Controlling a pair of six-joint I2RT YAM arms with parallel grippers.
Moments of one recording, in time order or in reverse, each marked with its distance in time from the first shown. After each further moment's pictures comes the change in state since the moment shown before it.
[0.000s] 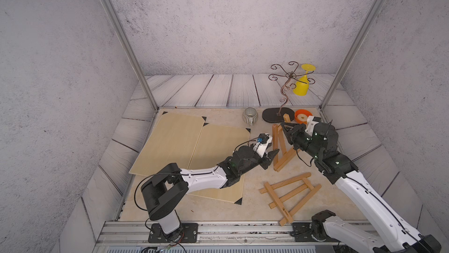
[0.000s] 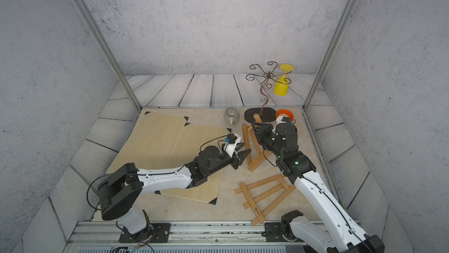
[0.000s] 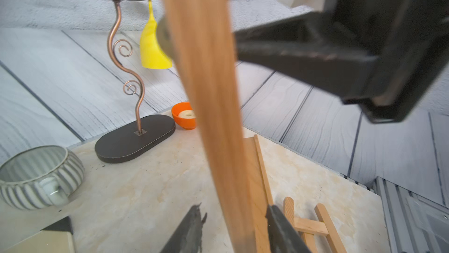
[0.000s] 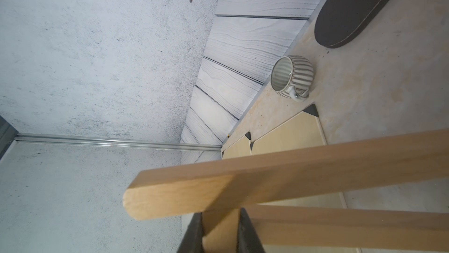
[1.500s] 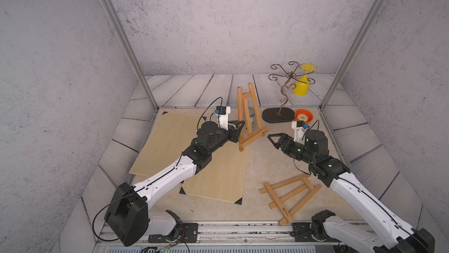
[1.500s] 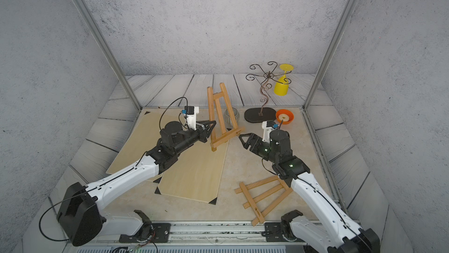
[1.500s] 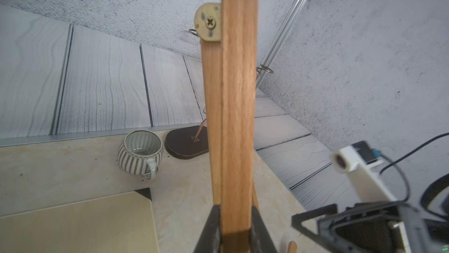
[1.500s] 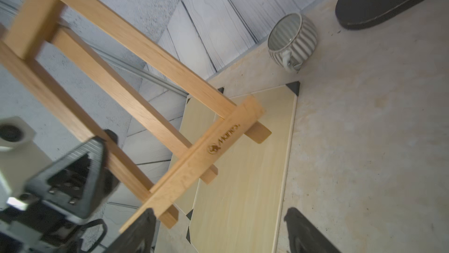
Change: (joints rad) left arm 0.370 -0.369 0.034 -0.361 0.186 -0.355; right arm 0.047 0.031 -0.170 0.018 -0.203 -0.452
